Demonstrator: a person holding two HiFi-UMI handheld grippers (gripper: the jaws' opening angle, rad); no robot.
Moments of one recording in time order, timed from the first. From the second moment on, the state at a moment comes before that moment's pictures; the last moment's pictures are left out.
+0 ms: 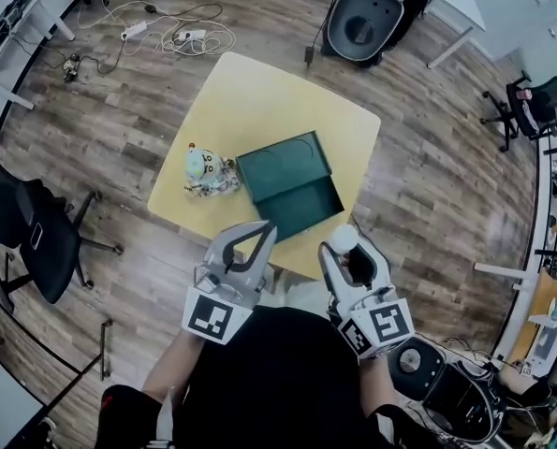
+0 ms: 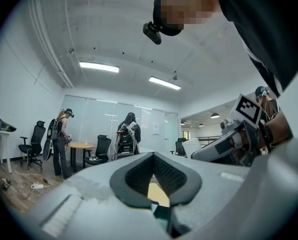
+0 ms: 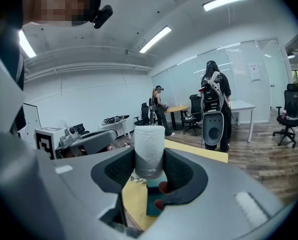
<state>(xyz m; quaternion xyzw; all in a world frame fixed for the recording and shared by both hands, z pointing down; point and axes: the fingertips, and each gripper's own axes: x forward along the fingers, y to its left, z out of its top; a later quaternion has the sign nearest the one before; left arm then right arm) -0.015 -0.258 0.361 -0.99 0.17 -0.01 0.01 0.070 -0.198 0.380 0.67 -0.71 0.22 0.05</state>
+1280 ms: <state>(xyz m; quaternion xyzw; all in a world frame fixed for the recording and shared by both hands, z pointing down) 0.010 -0.269 0.447 -0.98 0.17 -0.04 -0.04 0.079 -0.233 0.530 0.61 -0.71 0.32 0.14</state>
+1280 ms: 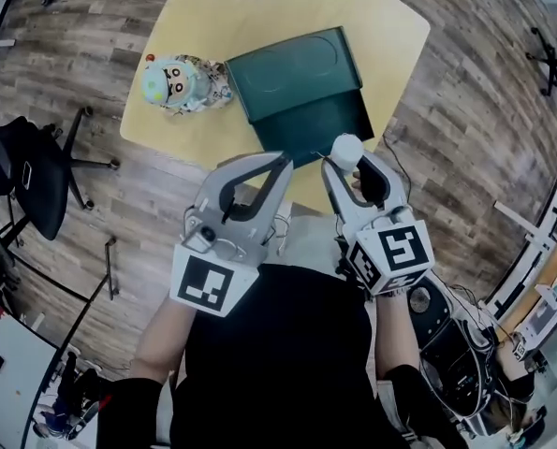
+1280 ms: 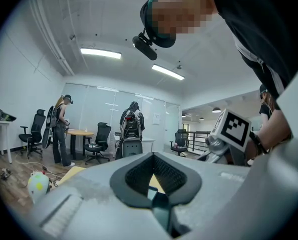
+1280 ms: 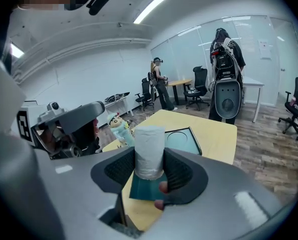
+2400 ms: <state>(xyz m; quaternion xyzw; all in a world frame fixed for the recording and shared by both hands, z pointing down) 0.002 -0.289 0.490 -0.98 0.20 -0.07 -0.05 0.062 -0.246 0.663 0.55 -0.69 0.40 0.24</state>
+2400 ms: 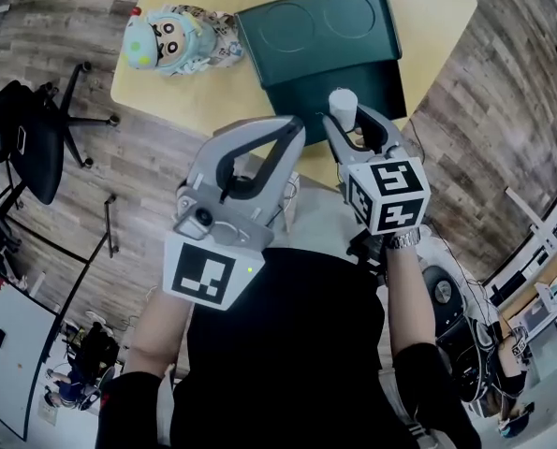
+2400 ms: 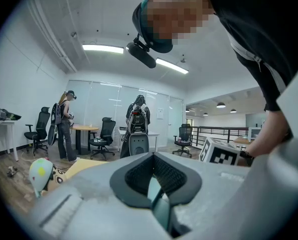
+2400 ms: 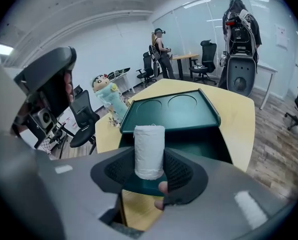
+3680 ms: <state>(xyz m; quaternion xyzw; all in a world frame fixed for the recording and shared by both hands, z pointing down) -0.009 -0.298 0.502 -0.97 0.21 -0.07 -0.07 0.058 -0.243 0.725 0.51 -0.65 0.43 0.36</state>
